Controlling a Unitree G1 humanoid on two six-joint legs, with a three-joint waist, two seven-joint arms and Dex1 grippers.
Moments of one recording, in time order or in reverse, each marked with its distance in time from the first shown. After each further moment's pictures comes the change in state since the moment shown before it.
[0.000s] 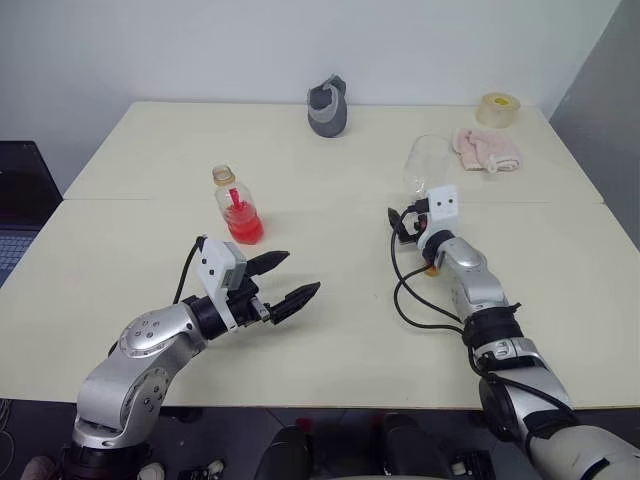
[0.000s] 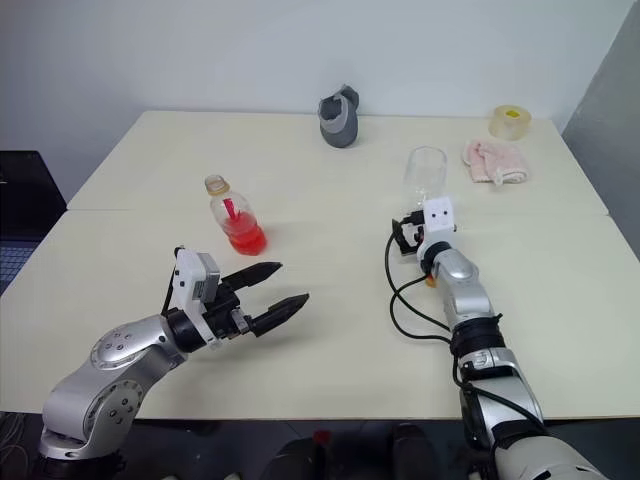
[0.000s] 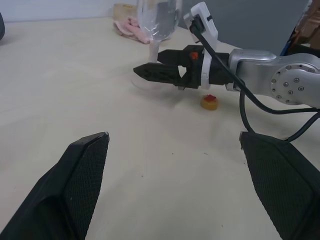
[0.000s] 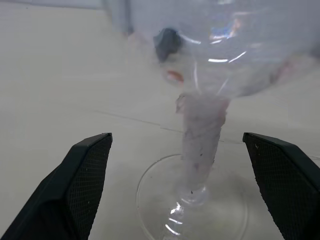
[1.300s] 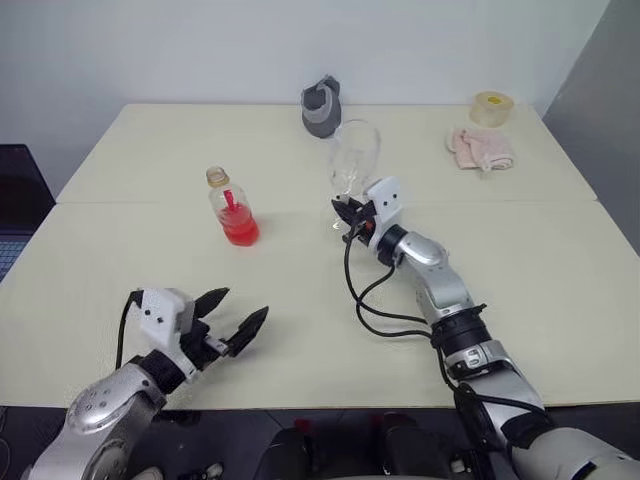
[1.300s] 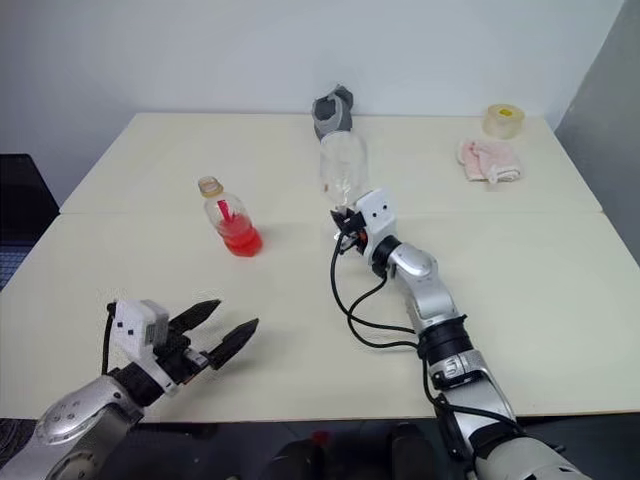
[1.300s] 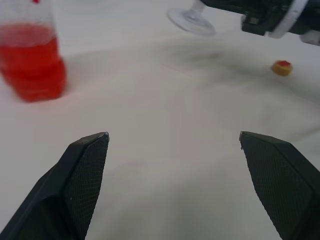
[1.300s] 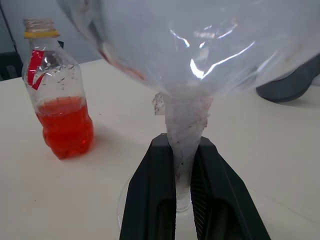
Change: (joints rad) left arm 0.448 -0.078 0.208 -0.163 0.023 -0.044 0.178; right arm 0.019 0.160 0.184 -0.187 -0.015 -0.018 0.263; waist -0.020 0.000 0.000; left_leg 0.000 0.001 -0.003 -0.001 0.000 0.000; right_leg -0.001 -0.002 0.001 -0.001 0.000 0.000
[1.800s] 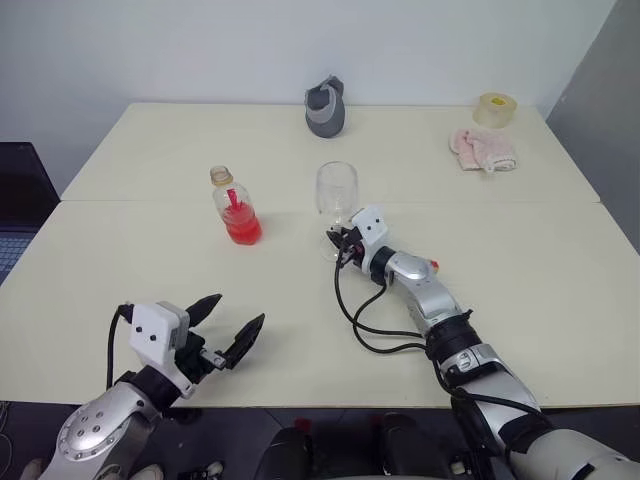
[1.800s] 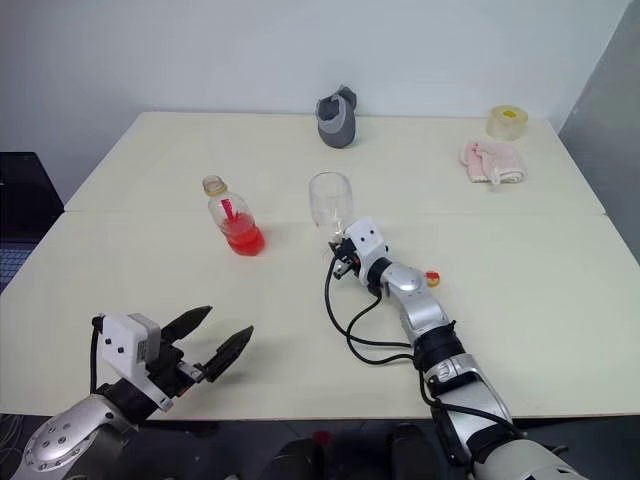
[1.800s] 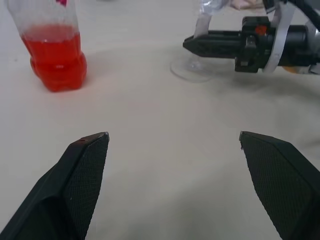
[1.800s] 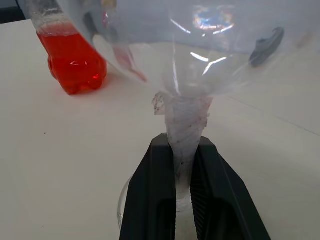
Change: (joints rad) left arm 0.019 -0.009 -0.003 -0.037 0.045 -0.066 -0.003; right arm 0.008 -0.016 0.031 0.148 -0.065 -0.031 0.001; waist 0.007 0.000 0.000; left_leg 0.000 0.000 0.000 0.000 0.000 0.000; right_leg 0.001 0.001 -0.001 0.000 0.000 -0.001
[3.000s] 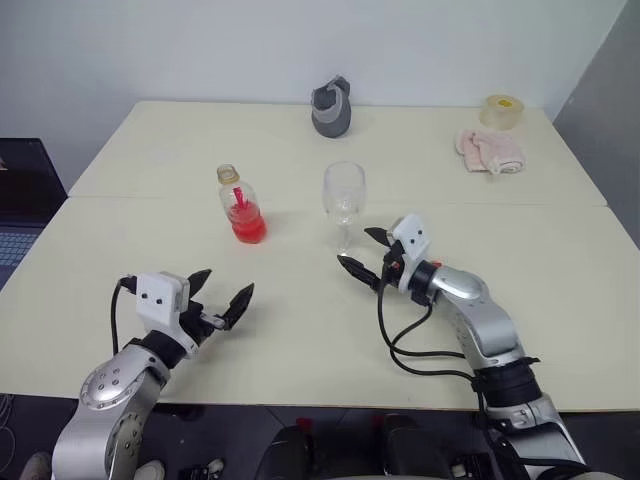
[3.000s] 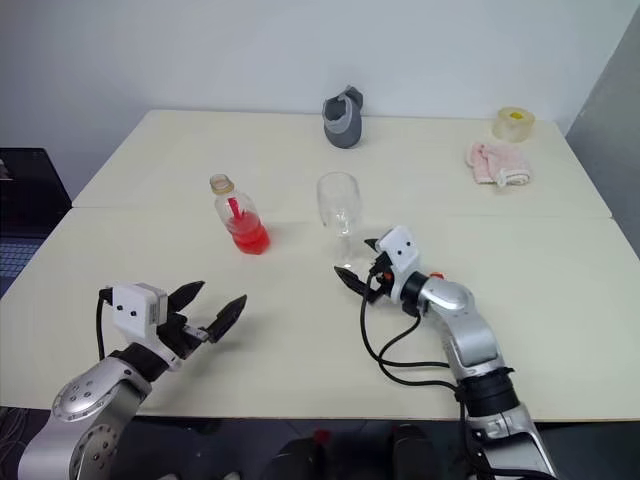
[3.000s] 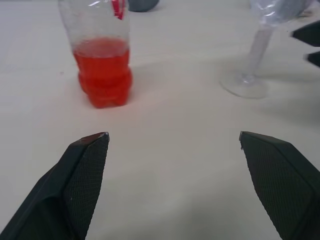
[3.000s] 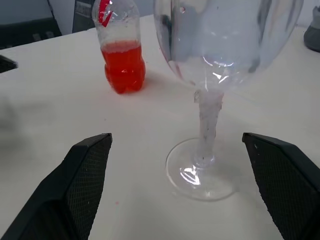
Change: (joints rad) left arm -0.254 -0.014 -0.030 0.274 0.102 -0.037 0.063; right arm 0.325 -0.205 -0.010 -0.719 0.158 0.395 0.145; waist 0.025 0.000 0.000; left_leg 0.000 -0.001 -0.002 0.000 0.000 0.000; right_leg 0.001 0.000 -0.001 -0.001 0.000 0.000
